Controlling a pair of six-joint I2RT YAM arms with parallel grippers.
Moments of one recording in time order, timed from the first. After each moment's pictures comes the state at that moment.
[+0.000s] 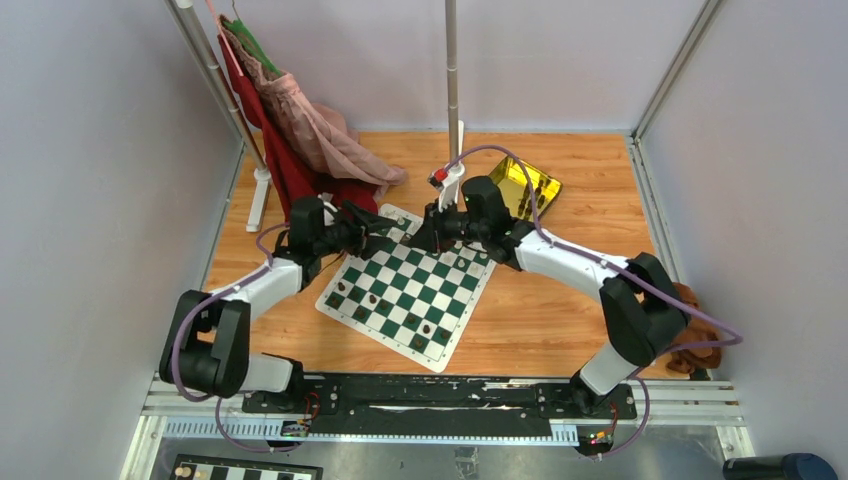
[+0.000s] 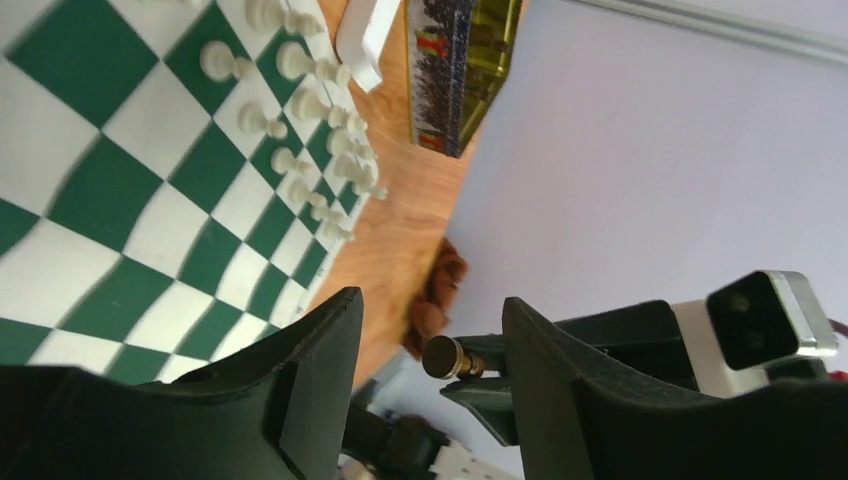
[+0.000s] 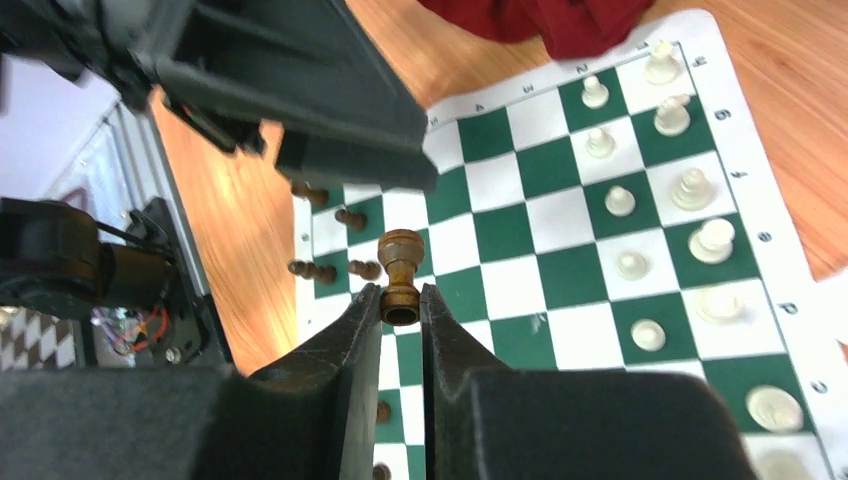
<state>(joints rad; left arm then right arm) -0.22 1.36 0.56 0.38 0.58 -1.45 0.69 1.60 1.03 0.18 -0.50 0.30</state>
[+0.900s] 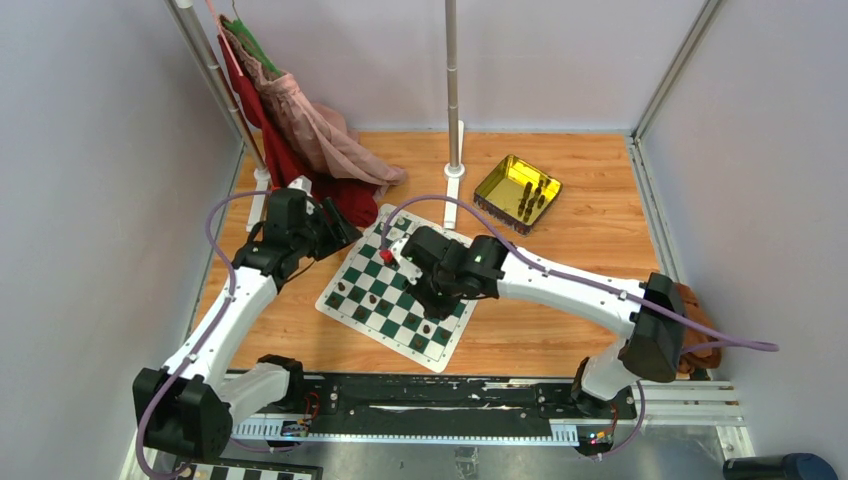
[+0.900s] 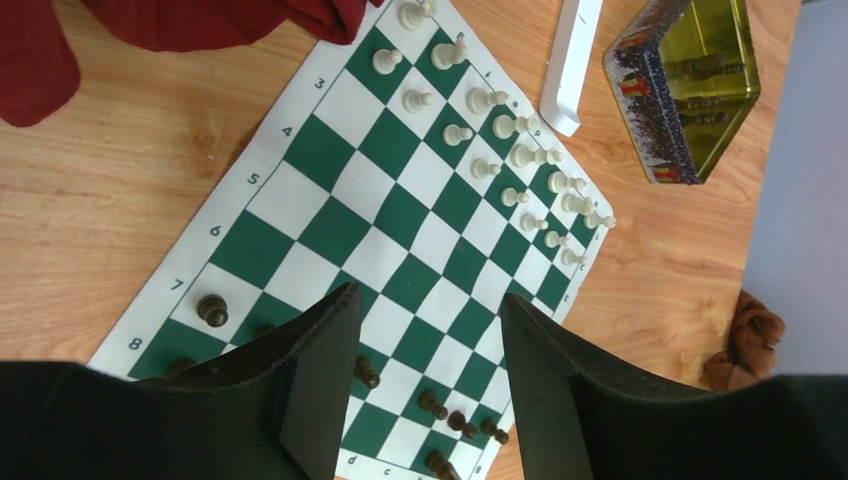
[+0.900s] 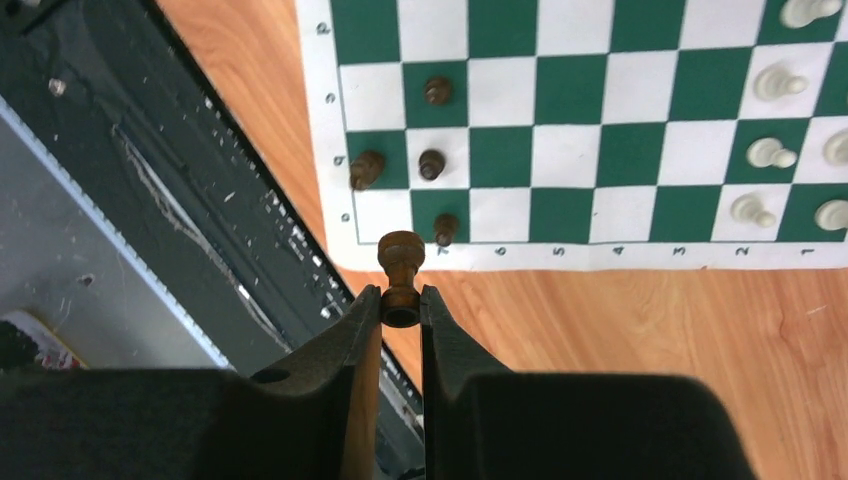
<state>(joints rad) -0.21 1.05 0.82 -0.43 0.17 -0.69 1.10 1.53 1.34 -0.85 -0.06 0.07</state>
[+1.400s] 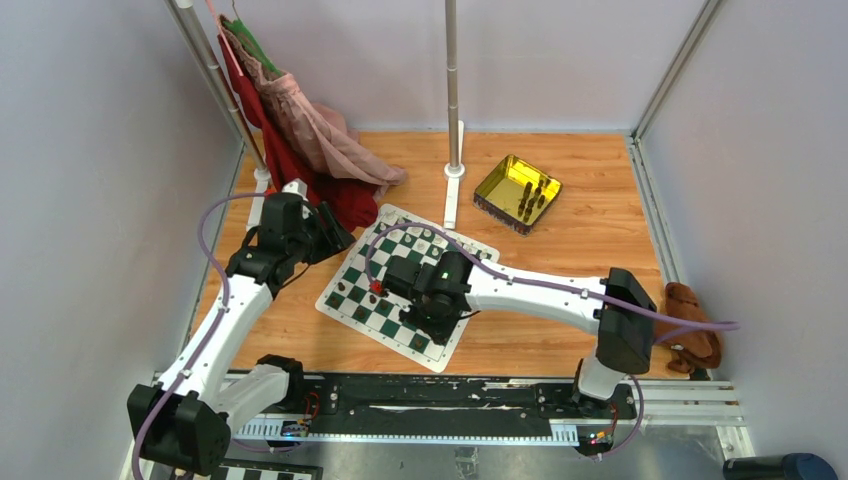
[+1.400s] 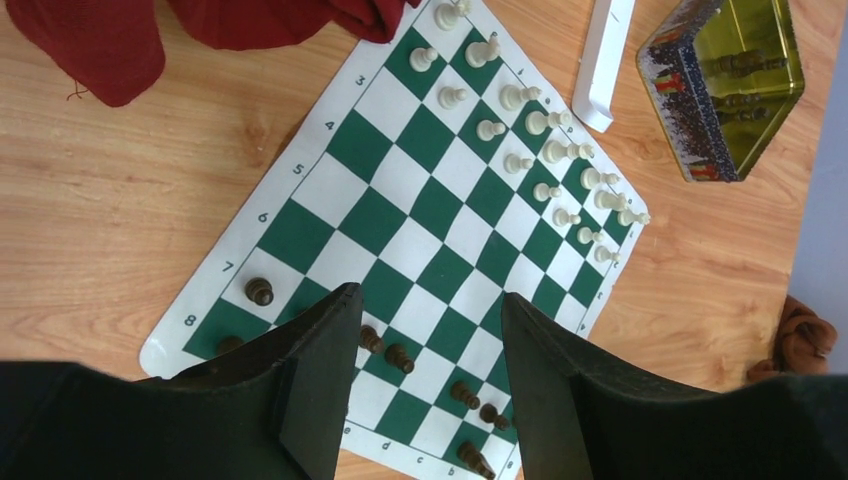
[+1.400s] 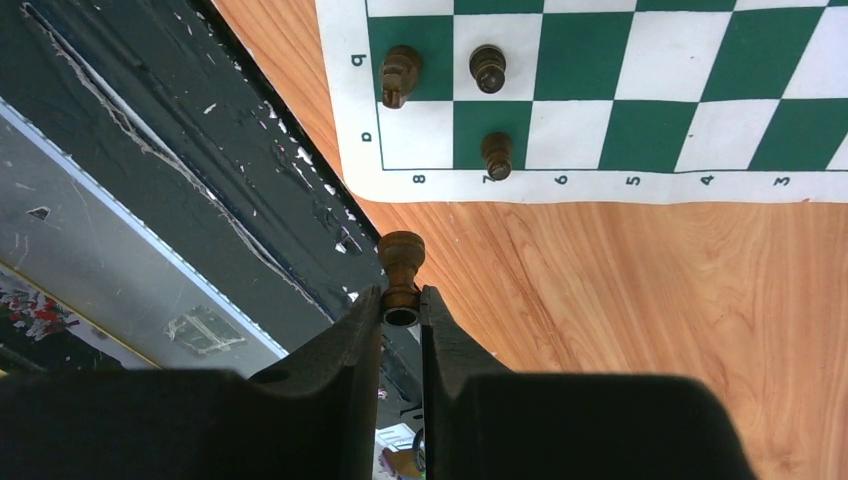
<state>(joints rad) -0.21 0.99 0.82 -0.50 0.11 -0.64 1.22 1.66 1.40 -1.05 -0.02 0.14</state>
